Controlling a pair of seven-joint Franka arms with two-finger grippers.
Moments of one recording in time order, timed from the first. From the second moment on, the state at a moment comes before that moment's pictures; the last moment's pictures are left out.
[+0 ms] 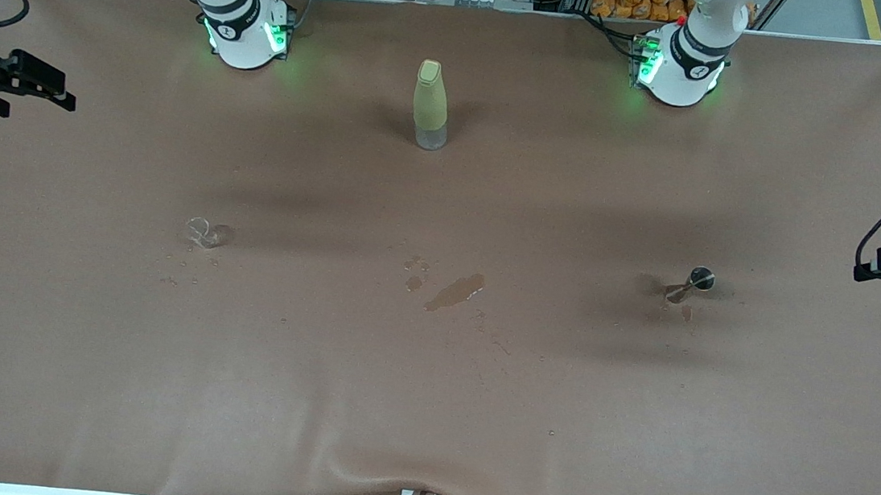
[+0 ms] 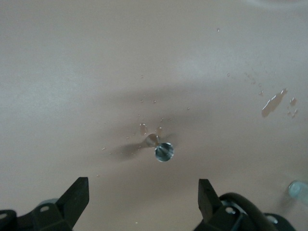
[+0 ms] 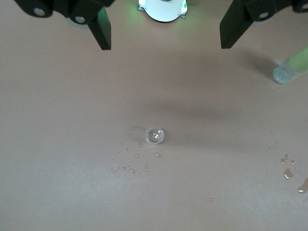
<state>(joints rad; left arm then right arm) 0.30 0.24 -0.13 -1.42 -0.23 1.60 0.32 -0.01 -0.02 -0.08 -1.58 0.07 1.40 -0.20</state>
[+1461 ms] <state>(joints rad) -0.08 0.01 0.04 -1.46 -0.04 1.47 0.02 -0.12 -0.02 0.05 -1.57 0.03 1.41 -0.12</state>
